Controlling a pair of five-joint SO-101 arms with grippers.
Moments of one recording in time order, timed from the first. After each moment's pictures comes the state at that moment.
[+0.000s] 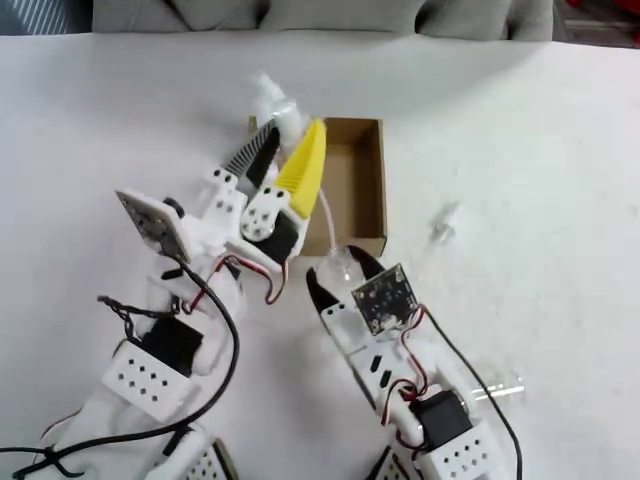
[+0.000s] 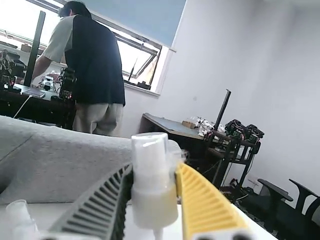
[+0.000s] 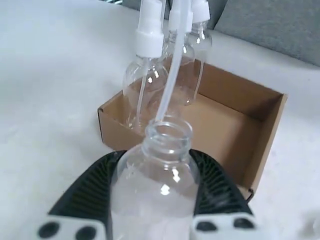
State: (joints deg) left arm 23.9 -57.0 63.6 -10.9 19.3; right arm -31.5 -102.5 94.9 34.5 7.3
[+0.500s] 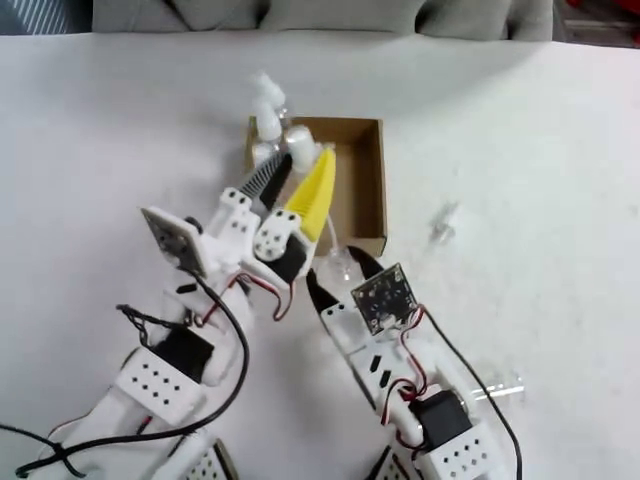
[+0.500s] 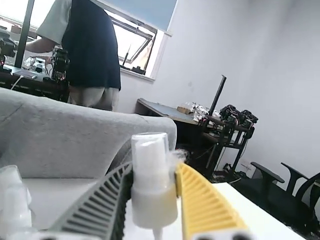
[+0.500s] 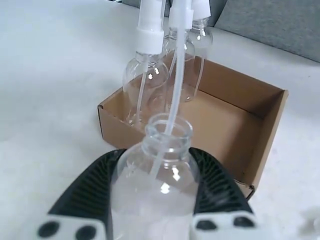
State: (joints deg) left arm 26.2 -57.0 73.1 -17.5 19.3; right arm -31.6 -102.5 94.9 34.5 7.3
